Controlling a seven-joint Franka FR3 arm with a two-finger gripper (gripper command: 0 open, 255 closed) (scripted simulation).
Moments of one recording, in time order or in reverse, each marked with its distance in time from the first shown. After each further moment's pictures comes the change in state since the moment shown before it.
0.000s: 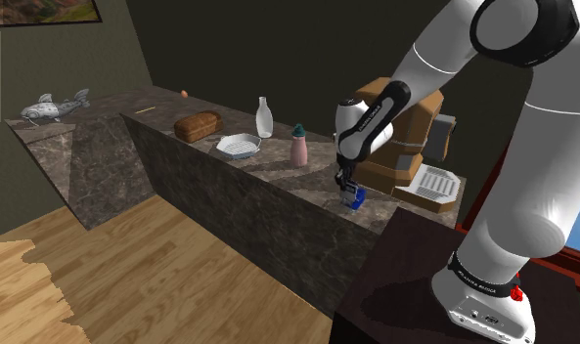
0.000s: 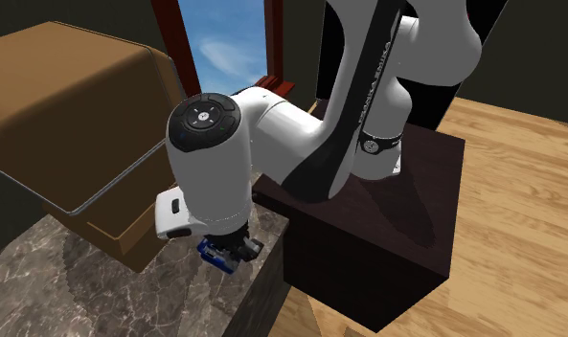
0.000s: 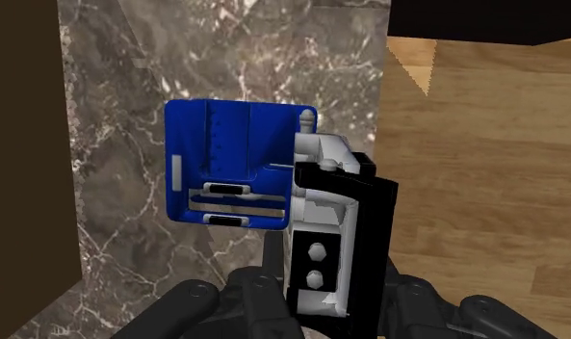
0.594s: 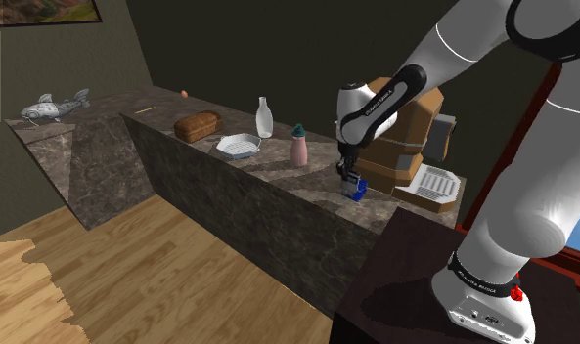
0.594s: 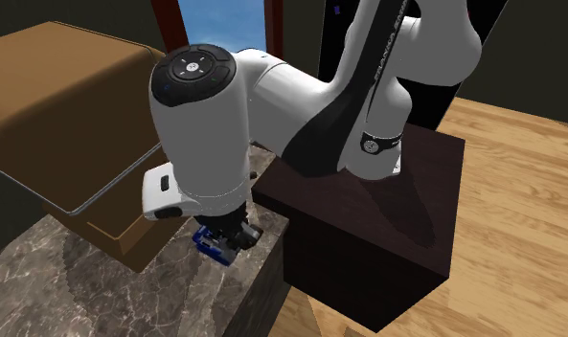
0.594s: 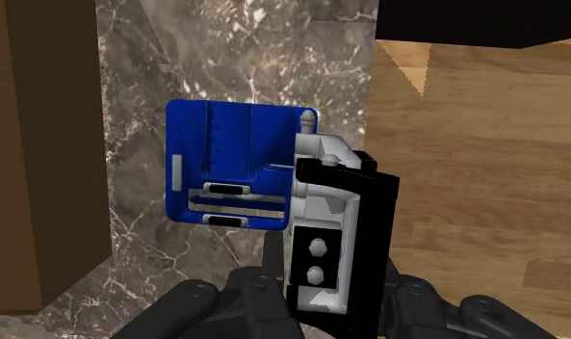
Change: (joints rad) arm 0.007 -0.126 -0.003 0.008 -0.022 -0.132 0.008
